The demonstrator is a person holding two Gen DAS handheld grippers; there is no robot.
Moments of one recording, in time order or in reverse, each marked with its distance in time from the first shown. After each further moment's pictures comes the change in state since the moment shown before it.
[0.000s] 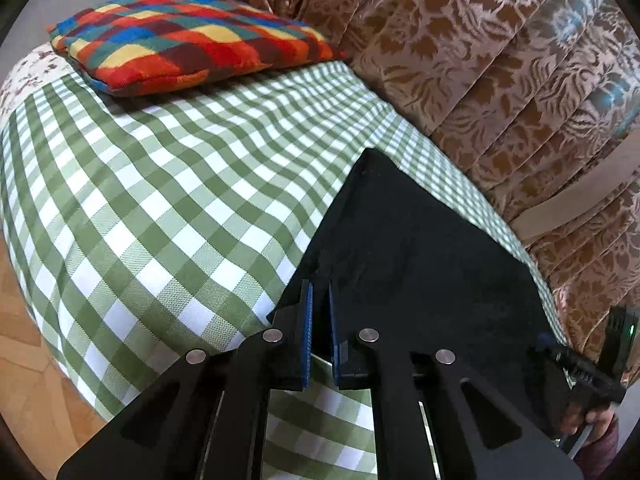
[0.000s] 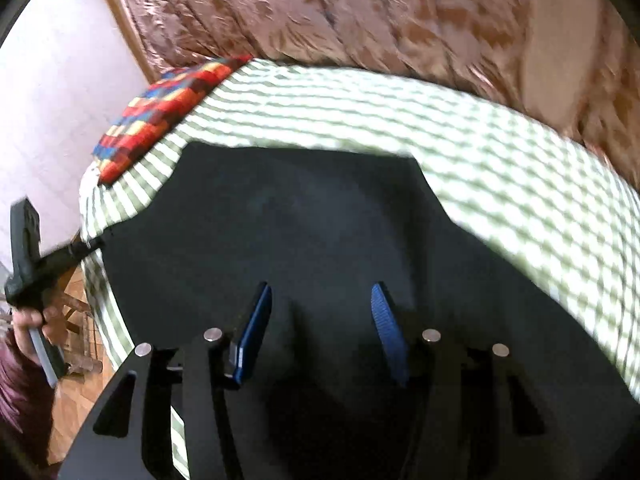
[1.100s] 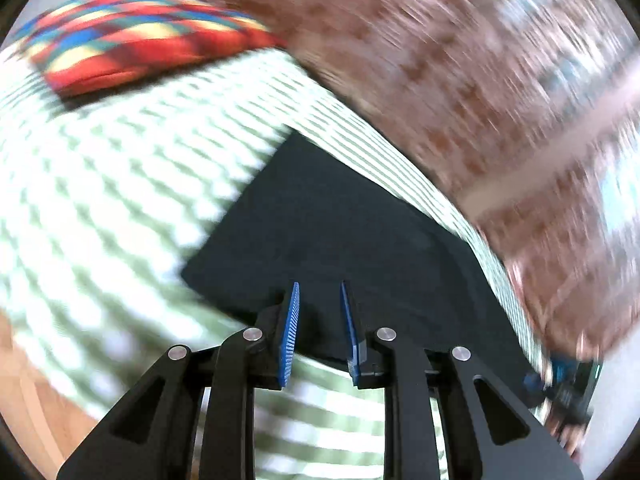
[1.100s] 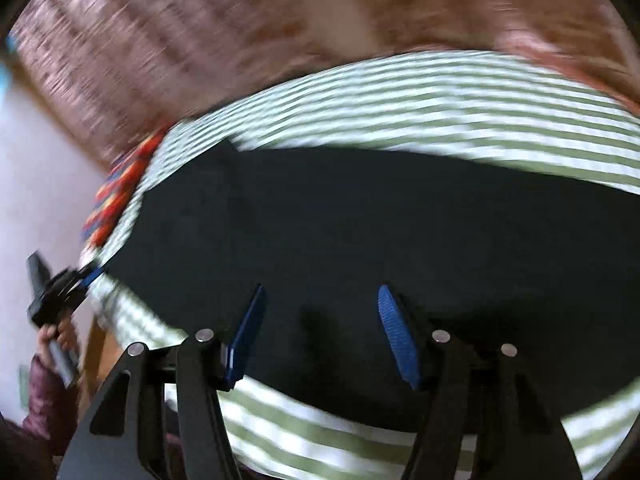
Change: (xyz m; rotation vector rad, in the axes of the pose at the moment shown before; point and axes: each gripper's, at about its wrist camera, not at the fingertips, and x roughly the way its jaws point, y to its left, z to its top) left arm -0.024 -0.027 -0.013 -0.010 0.038 -0.128; right arm -0.117 -0.102 -0.142 0.378 -0.096 0.009
